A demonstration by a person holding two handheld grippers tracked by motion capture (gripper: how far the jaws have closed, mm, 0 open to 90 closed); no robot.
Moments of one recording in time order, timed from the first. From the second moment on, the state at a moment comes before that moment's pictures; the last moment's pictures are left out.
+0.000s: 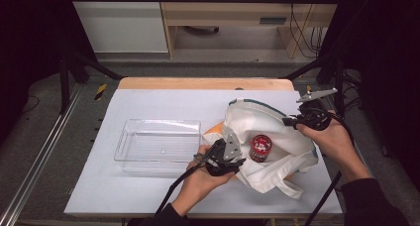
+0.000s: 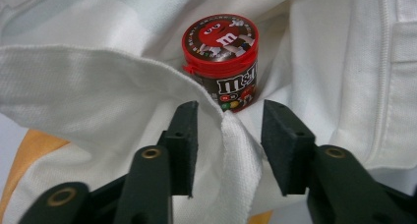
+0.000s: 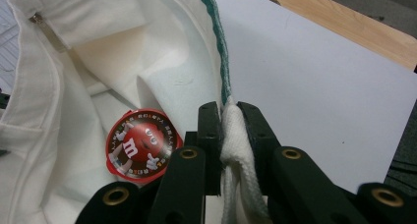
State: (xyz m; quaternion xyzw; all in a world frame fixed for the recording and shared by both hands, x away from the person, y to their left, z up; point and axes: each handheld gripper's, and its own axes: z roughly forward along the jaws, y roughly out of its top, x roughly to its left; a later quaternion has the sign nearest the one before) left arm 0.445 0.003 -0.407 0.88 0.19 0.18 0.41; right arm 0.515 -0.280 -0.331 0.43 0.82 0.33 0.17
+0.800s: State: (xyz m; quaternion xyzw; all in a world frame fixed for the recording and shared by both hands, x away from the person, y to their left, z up) left arm 0.436 0.026 -0.421 0.87 0.21 0.17 0.41; right arm 0.515 -0.350 -0.413 0.47 0.78 0.38 0.17
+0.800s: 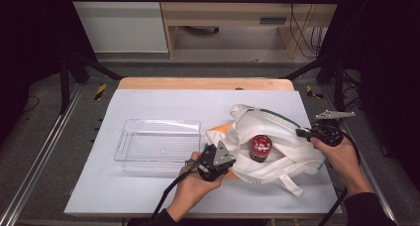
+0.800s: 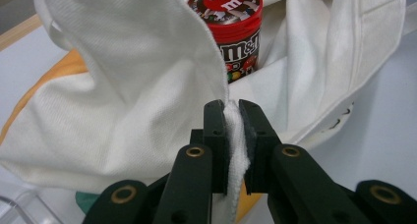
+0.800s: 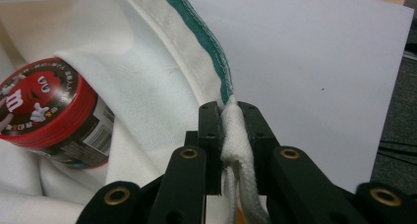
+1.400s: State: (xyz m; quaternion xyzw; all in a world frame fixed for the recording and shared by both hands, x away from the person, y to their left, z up) left arm 0.425 0.042 -0.426 0.86 0.22 0.18 0.41; right arm 0.537 -0.364 -0.417 0.51 0.77 0.33 0.20
